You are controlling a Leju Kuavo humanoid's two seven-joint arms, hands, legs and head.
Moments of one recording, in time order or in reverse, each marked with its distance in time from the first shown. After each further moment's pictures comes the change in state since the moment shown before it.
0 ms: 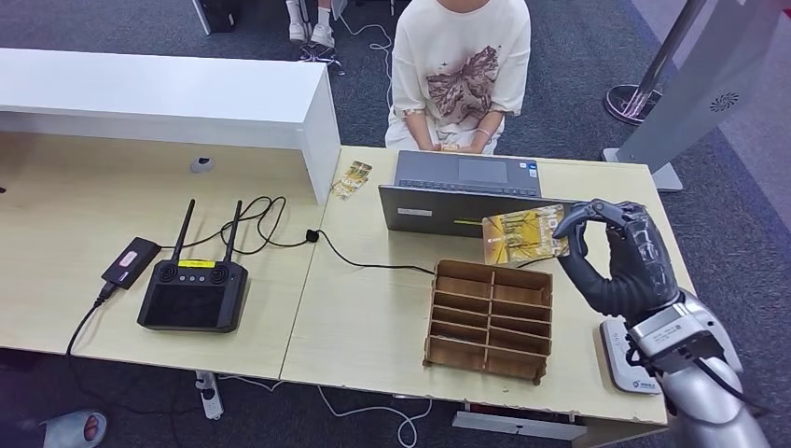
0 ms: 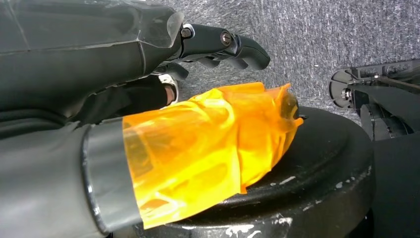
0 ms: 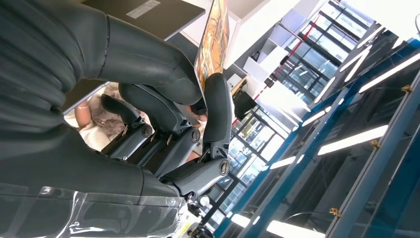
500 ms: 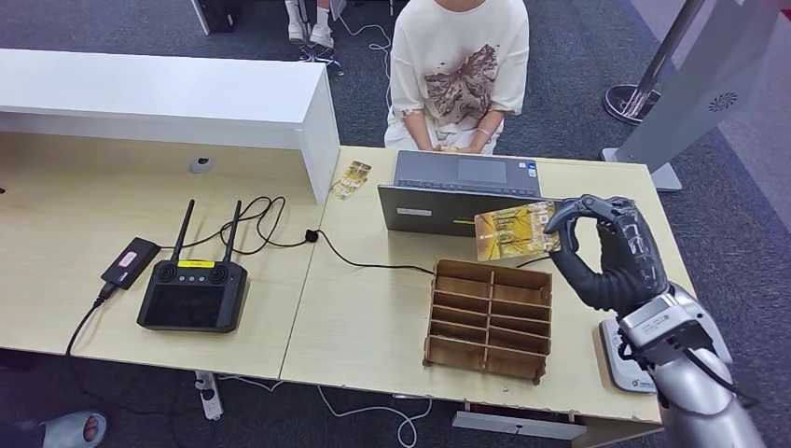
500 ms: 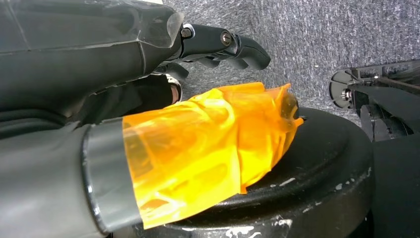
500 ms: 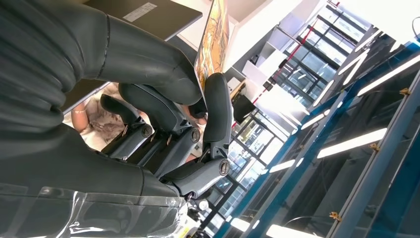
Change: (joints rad) left arm 0.000 0.001 0.000 0.000 0.000 0.000 0.001; right arm -0.042 0.009 0.028 0.028 -0.009 -0.001 0.015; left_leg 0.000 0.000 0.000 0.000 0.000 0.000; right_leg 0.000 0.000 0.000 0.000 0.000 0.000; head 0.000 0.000
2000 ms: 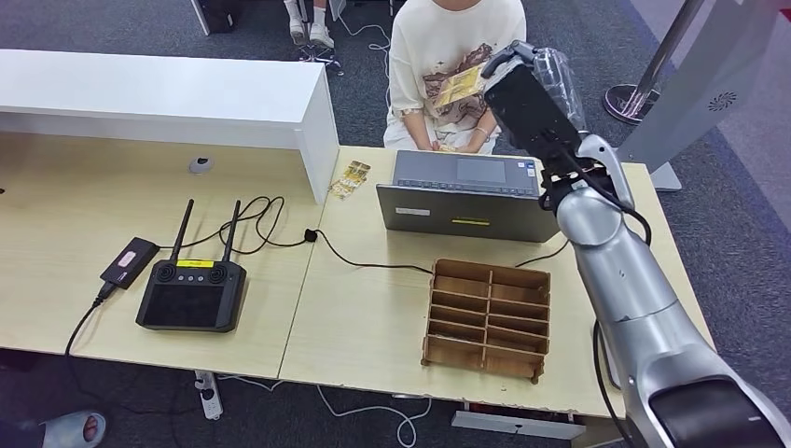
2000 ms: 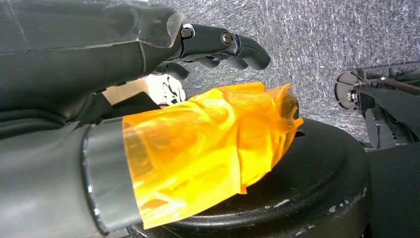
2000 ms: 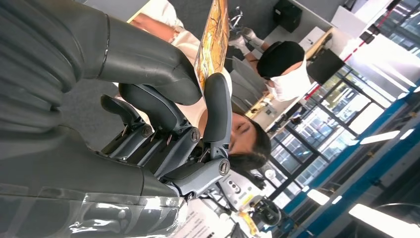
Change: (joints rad) left arm -0.010 0.016 -0.001 0.000 -0.003 -0.020 0.035; right arm -0.600 0.280 0.173 0.626 0.274 -0.168 0.349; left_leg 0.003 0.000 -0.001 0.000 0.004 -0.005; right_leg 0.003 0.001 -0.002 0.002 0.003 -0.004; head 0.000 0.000
